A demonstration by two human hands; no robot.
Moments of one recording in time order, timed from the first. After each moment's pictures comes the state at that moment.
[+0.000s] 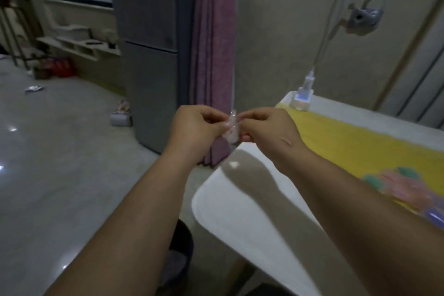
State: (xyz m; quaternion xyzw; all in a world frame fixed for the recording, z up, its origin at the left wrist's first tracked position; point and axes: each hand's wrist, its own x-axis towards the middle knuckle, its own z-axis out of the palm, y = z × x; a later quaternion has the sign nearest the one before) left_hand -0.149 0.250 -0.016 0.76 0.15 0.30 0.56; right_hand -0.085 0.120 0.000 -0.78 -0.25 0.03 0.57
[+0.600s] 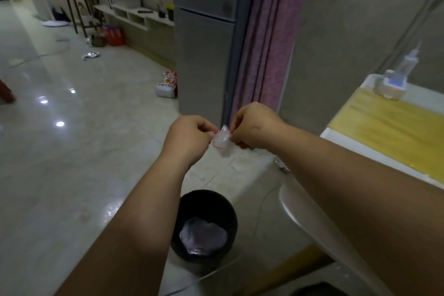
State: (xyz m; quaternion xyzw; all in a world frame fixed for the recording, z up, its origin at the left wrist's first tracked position) left_hand -0.209 0.380 -0.100 0.77 0.33 0.23 0.49; right_hand -0.103 0.279 -0.051 -0.90 -0.35 0.15 0.20
